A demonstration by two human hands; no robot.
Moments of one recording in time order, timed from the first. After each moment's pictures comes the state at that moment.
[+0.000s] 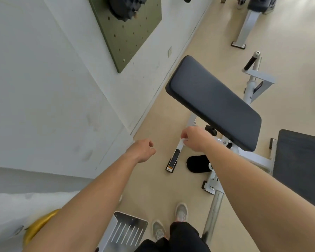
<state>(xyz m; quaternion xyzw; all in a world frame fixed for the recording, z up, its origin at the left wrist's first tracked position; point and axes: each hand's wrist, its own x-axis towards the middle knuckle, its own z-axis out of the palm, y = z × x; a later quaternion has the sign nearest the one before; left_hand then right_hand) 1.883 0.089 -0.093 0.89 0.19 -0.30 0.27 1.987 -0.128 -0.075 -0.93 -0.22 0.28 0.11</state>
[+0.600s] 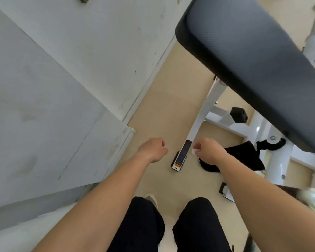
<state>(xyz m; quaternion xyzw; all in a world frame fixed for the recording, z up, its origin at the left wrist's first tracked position) 1.989 0.098 -0.433 0.88 0.17 -0.36 0.24 2.060 -0.123 -0.441 -0.90 -0.15 0.40 0.13</state>
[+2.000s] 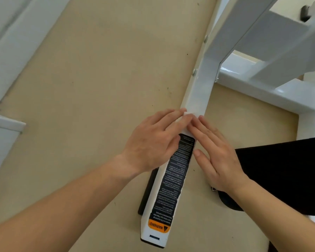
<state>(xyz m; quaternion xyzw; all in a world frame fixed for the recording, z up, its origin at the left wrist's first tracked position) 2.120 0.039 -0.964 0.93 -0.24 0.07 0.29 2.115 -0.176 -0.950 -0.91 -0.30 0.05 0.29</state>
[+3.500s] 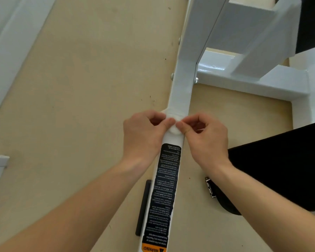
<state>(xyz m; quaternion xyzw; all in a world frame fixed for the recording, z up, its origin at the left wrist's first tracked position) 2.159 0.002 -0.934 0.86 0.16 -0.04 0.48 2.153 -0.144 -0.941 -0.87 0.10 0.01 0.49</state>
